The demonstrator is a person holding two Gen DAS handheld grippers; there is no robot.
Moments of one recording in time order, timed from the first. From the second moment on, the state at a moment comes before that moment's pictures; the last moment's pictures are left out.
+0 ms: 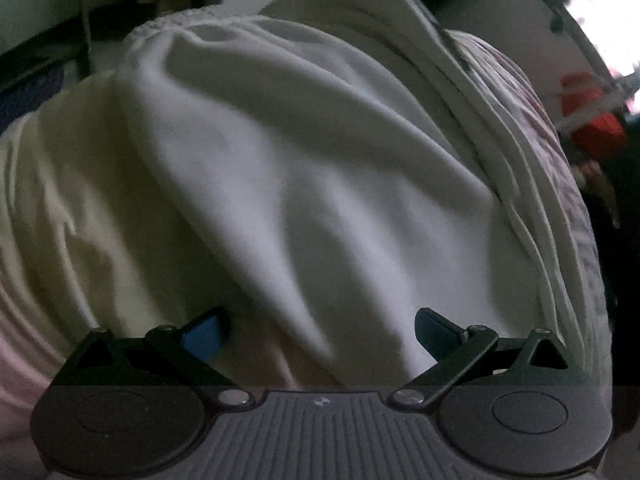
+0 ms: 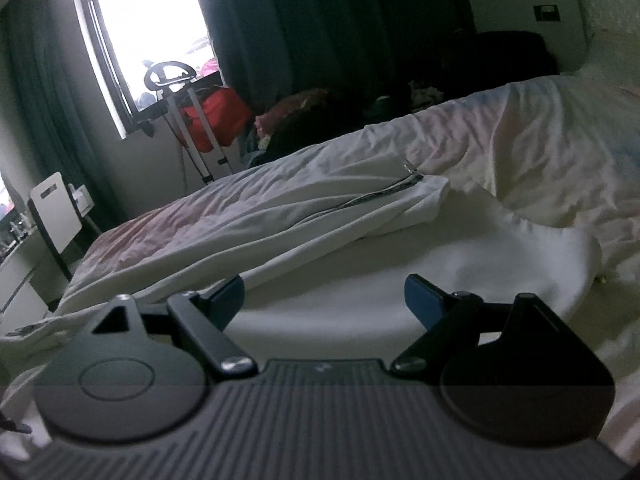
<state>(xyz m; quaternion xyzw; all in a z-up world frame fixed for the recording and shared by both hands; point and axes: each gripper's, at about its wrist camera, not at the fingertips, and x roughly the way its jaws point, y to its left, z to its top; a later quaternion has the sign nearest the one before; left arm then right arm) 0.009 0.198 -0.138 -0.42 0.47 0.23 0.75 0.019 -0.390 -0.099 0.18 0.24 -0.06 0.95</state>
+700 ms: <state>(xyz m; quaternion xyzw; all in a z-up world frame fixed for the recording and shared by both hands) -0.024 0.220 -0.103 -0.47 0.36 0.18 0.79 0.028 -0.410 -0.113 0.21 0.27 -0.11 0.93</state>
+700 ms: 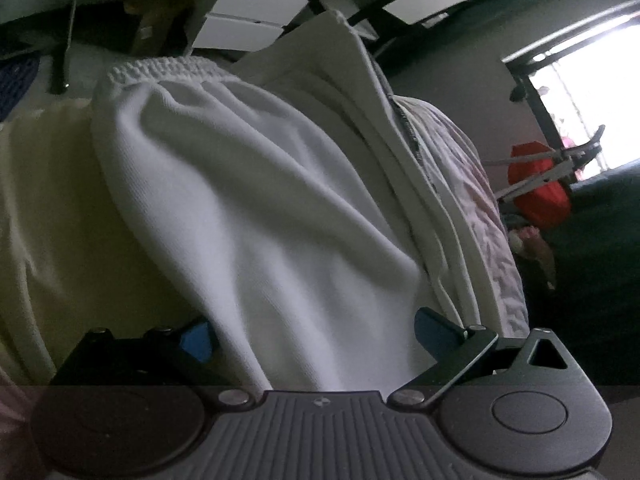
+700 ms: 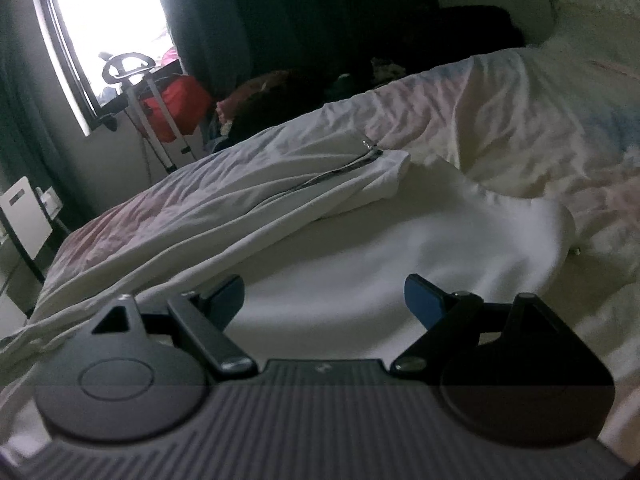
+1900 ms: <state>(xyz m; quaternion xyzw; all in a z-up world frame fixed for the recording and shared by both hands) -0.050 0.315 -0.149 -0.61 0.32 0.27 0.67 0.014 -0.528 -0.121 0.41 0.23 -0.18 0.86</state>
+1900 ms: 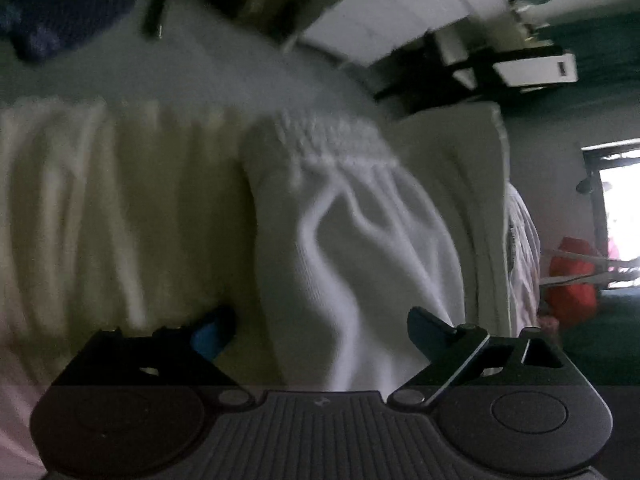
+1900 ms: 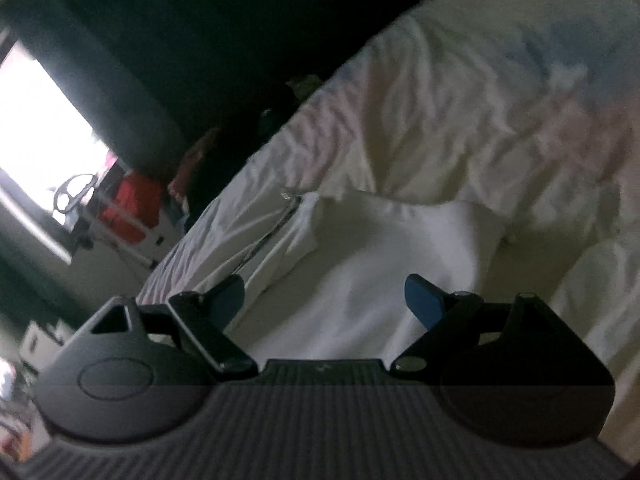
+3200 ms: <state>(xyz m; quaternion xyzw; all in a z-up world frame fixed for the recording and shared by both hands) -0.051 0.312 -0.115 -0.57 0.22 0.15 0.78 0.029 -0.555 -0.153 0.43 0.18 -0.30 0.83</state>
